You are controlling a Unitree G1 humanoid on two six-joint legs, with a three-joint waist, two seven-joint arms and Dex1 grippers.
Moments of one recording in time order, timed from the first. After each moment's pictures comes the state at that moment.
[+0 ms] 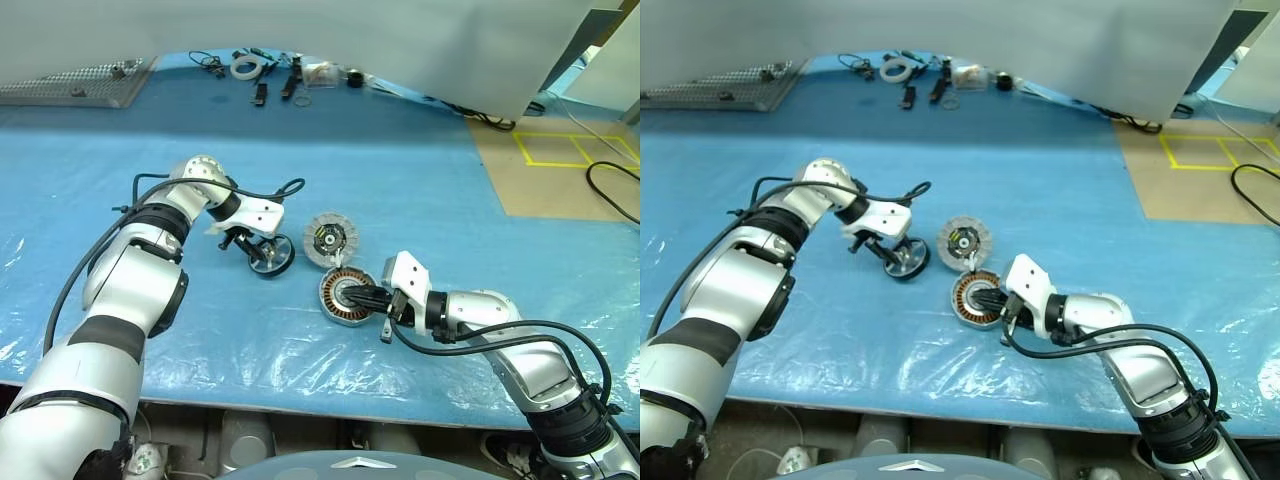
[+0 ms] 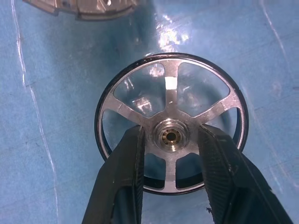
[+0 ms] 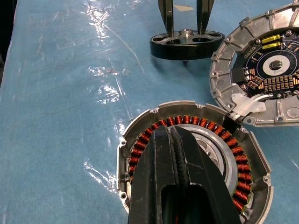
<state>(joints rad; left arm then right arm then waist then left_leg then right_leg) -1.20 0.44 -0.38 1.24 0.31 -0.57 -1.58 -0.12 -0.60 0.22 -0.45 0.28 0.53 0.82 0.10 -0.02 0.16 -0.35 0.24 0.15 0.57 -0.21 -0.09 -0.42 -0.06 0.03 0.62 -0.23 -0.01</state>
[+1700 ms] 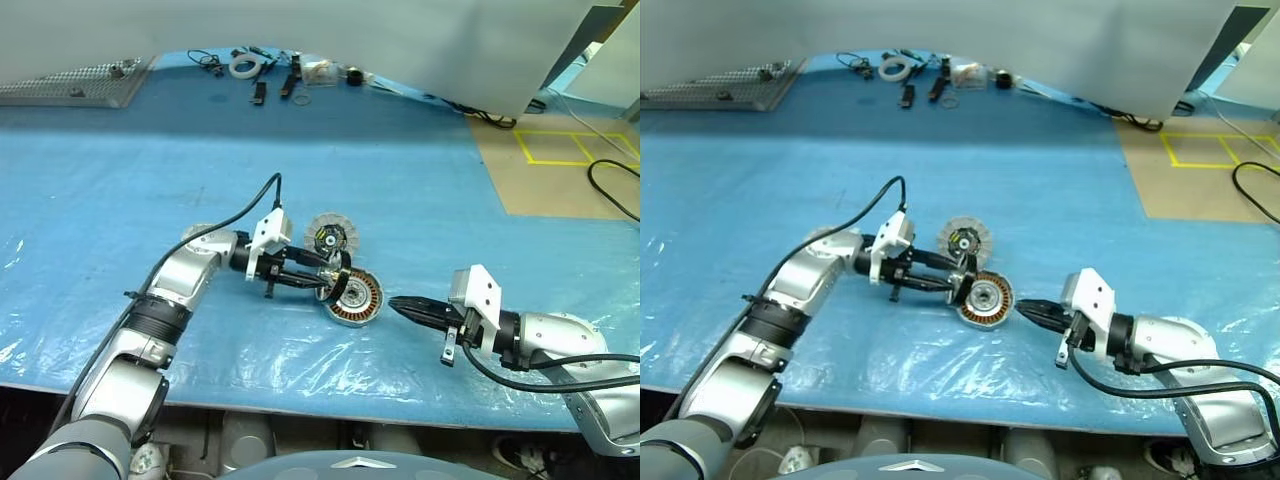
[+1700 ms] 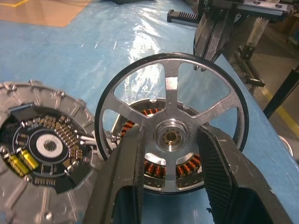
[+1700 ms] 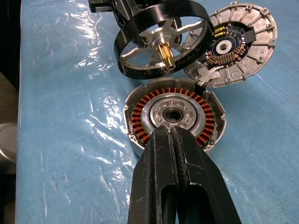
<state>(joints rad) -0.61 0.42 -0.26 0.27 -0.32 0.18 -1.40 0.14 -0.75 -0.07 -0.58 0.43 0.45 0.91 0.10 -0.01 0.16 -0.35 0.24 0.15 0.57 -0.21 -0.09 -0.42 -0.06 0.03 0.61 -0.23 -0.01</state>
